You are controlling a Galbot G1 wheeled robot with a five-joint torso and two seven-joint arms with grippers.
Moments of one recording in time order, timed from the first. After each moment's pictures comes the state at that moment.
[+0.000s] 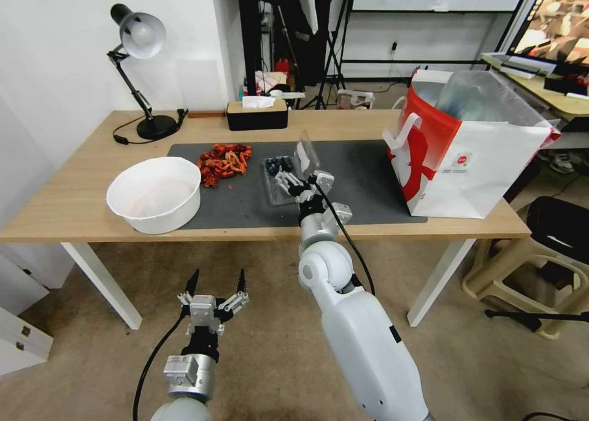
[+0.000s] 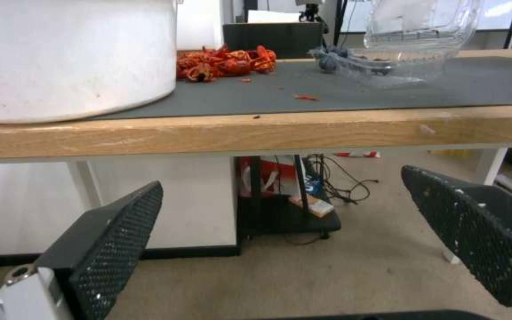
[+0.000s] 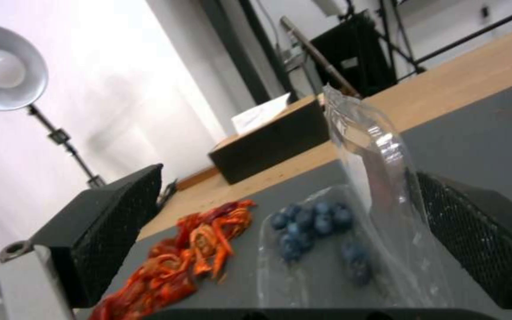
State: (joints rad) left arm 1.66 -1.22 -0.25 -2.01 -0.18 -0.23 -0.36; right arm -0.89 1.61 0.08 1.67 0.51 -0.05 0.31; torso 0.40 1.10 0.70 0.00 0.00
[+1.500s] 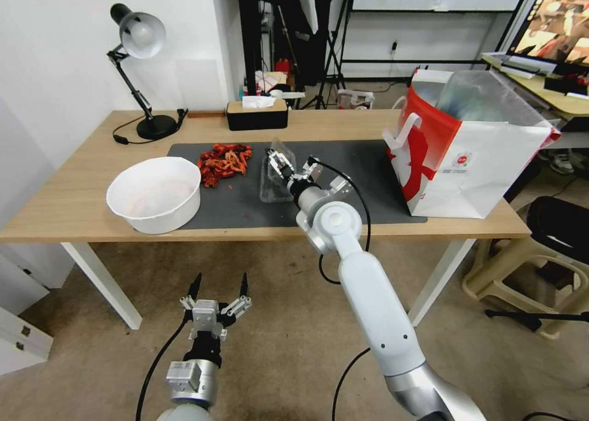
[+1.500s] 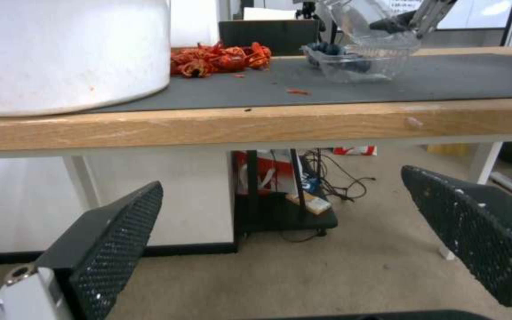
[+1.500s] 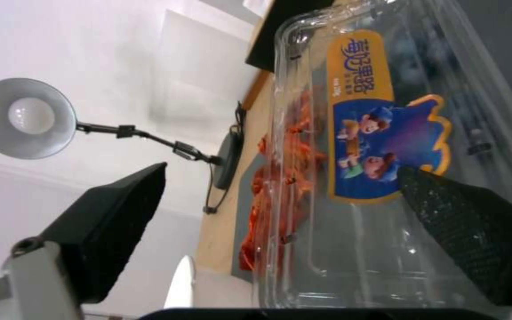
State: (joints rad) left arm 1.67 -1.23 -0.24 -2.00 -0.17 -0.24 -0.36; right arm -0.71 1.61 0.17 1.55 1.34 -0.29 0.41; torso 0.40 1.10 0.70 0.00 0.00
